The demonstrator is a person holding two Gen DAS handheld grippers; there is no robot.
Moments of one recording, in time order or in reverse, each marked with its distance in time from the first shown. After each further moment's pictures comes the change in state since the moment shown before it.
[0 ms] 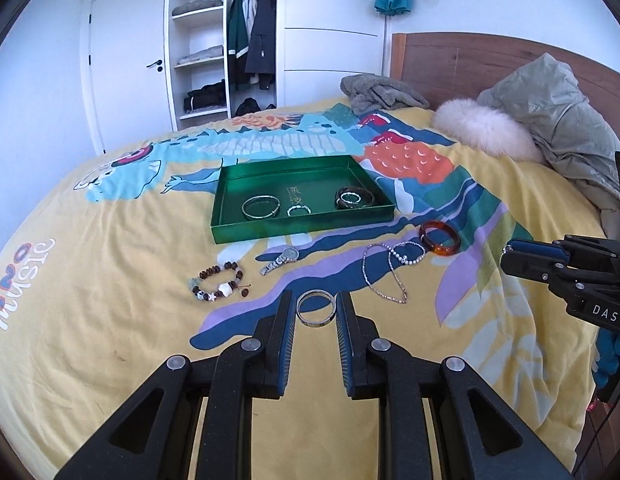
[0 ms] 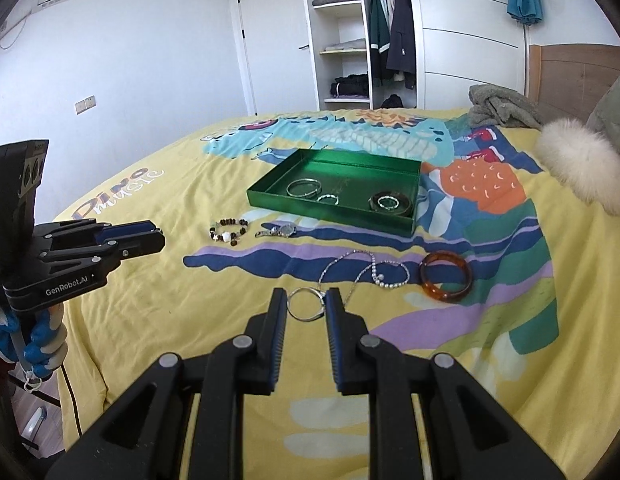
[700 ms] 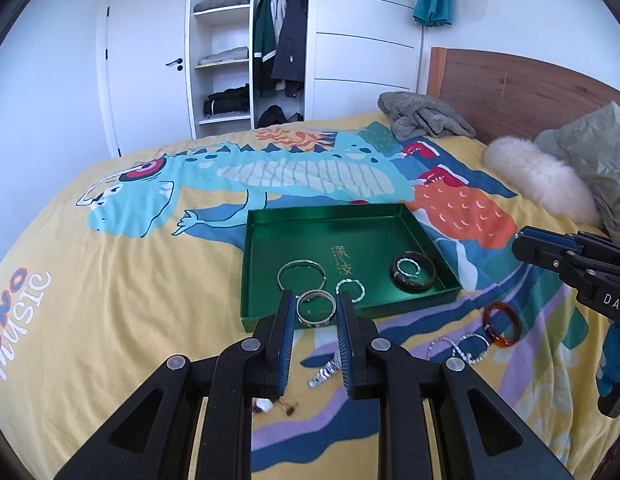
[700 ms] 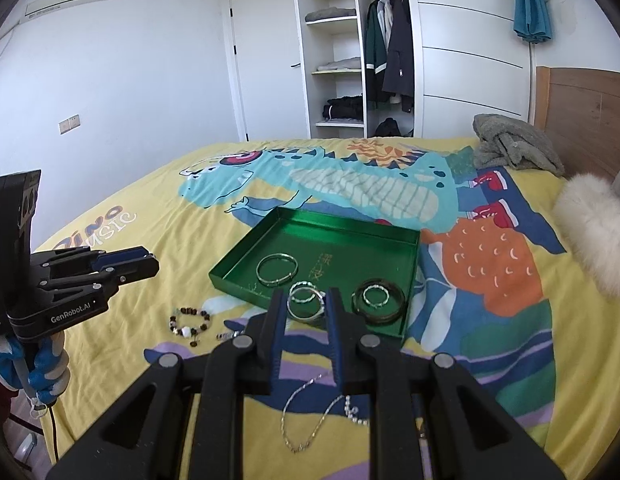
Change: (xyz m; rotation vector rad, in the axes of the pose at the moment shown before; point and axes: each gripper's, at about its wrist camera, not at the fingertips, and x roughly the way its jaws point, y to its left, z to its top) left arm 0.096 0.066 0.109 -0.062 -0.011 0.062; right arm 0.085 -0.033 0.124 -0.004 -0.055 -0.026
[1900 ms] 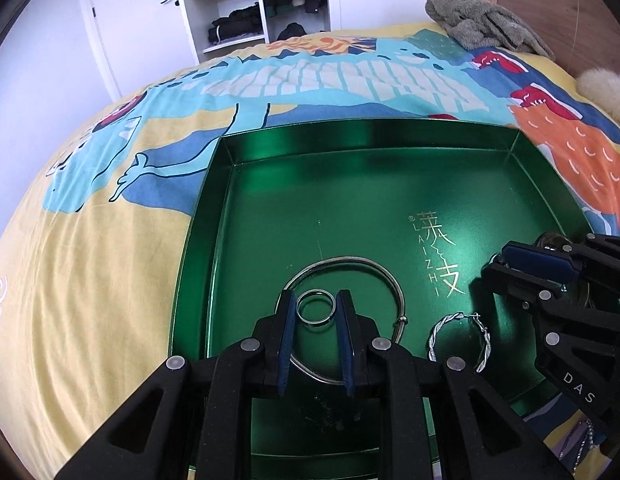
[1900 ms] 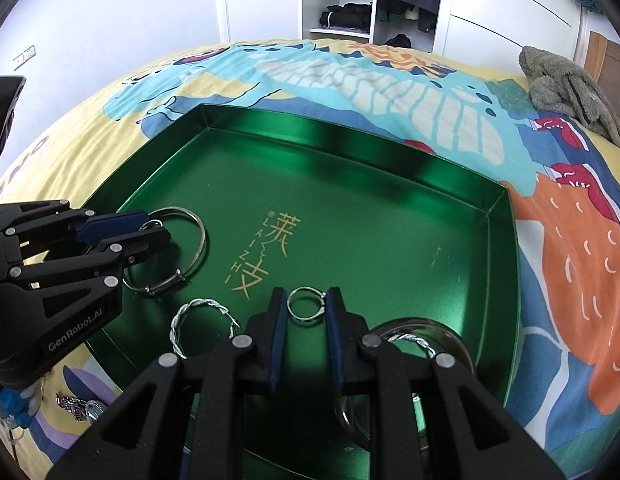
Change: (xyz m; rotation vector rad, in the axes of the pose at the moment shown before) left arm 0.227 0.013 0.006 0.014 0.279 0.125; right arm 0.258 -0.037 -0.008 -0.068 0.322 -0.054
